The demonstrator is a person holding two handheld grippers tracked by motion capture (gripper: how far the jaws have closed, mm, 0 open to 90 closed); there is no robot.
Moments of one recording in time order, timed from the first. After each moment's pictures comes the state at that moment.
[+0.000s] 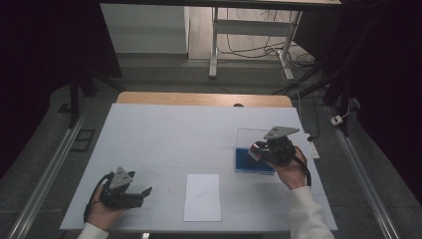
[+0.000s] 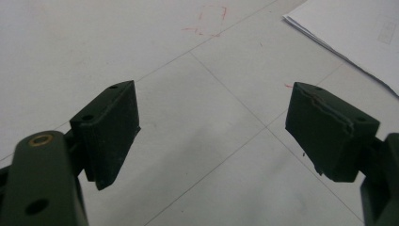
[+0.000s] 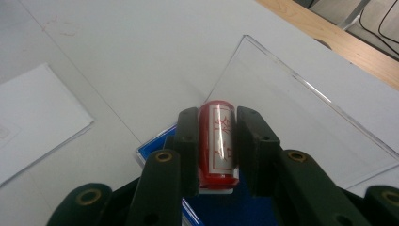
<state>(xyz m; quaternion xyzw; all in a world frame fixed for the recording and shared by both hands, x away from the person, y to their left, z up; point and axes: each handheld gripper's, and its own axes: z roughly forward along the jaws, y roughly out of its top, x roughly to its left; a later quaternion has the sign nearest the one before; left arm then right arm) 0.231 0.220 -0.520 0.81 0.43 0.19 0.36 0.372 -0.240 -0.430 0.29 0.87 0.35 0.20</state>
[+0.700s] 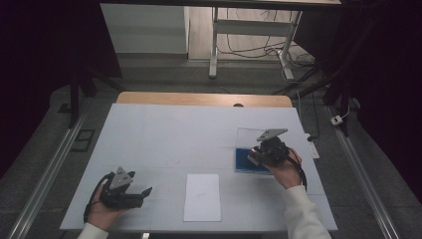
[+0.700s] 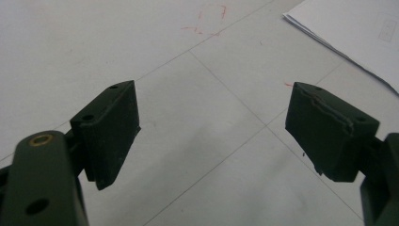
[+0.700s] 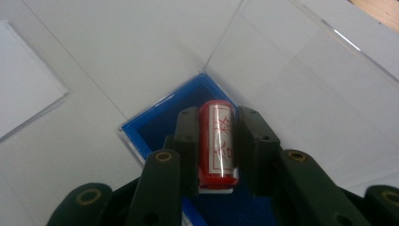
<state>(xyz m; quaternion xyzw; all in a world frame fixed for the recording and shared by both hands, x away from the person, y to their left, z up) 0.231 0.220 -0.520 0.81 0.42 0.19 0.36 0.386 -0.234 -0.457 0.30 0.89 0.29 0.18</state>
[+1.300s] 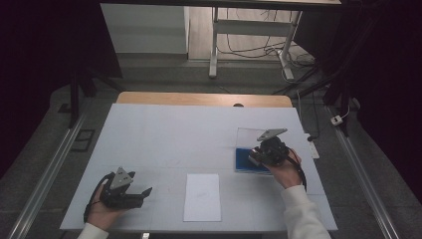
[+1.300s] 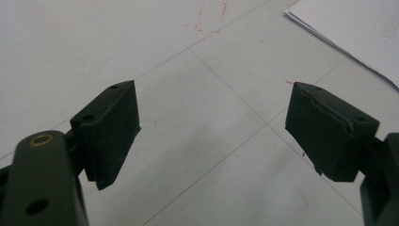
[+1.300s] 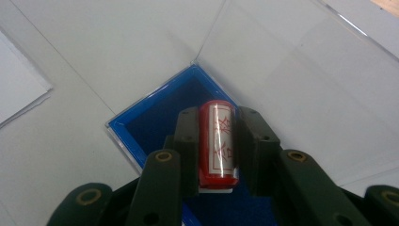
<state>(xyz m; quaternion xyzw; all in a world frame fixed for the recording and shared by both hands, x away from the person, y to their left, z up) 0.231 0.220 -0.521 0.81 0.42 0.19 0.35 0.392 -0.236 -0.463 0.31 0.89 0.28 0.18</state>
